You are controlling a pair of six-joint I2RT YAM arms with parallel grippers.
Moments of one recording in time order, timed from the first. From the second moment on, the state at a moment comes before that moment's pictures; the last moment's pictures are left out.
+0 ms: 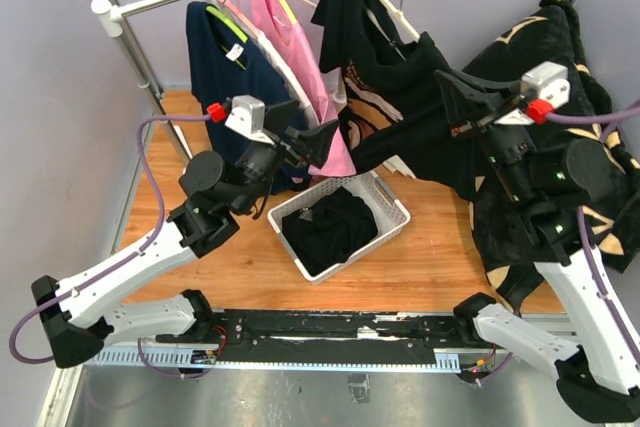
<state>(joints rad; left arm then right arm) -0.92 1.00 1.01 0.37 -0.31 -0.14 0.52 0.90 1.33 0.06 -0.08 -0.08</state>
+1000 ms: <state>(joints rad) -0.84 1.54 1.59 0.35 -0.22 0.07 0.52 0.59 1.11 -0.01 -0.10 -0.03</state>
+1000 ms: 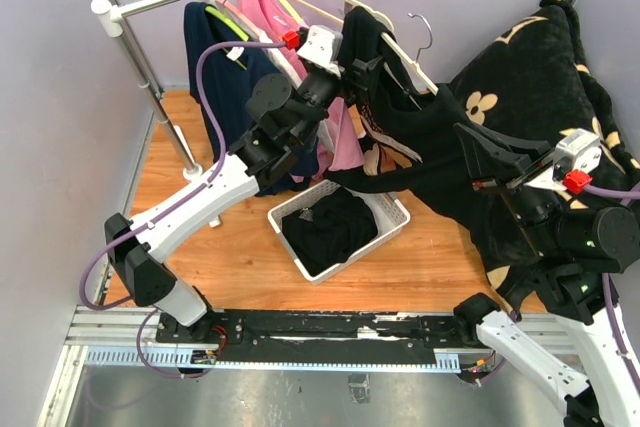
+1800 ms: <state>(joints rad) -0.81 1.48 1.55 0.35 0.34 0.02 0.52 0.61 0.99 0.09 -0.08 0.00</state>
